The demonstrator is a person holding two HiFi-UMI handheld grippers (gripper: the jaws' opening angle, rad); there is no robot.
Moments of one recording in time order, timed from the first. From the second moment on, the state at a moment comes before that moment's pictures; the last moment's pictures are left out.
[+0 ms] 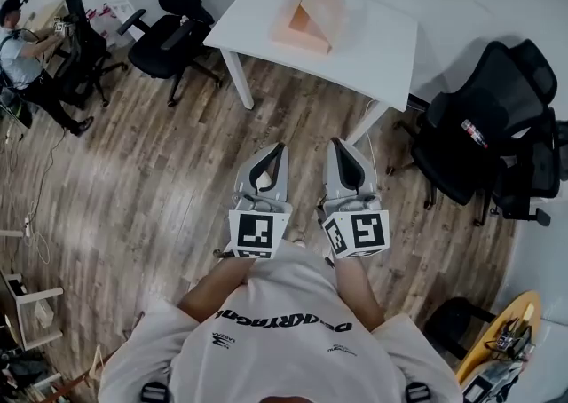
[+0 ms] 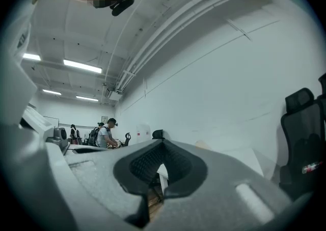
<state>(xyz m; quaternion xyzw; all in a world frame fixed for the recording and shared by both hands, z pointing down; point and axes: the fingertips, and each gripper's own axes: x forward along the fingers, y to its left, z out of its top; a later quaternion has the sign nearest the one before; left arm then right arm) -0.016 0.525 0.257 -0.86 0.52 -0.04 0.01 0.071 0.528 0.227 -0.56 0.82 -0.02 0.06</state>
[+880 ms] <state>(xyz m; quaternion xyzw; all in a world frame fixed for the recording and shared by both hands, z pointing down) -0.054 0.225 0.259 -0.88 0.48 -0.03 -0.02 0.055 0.239 0.231 -0.62 0.78 -0.04 0.04</state>
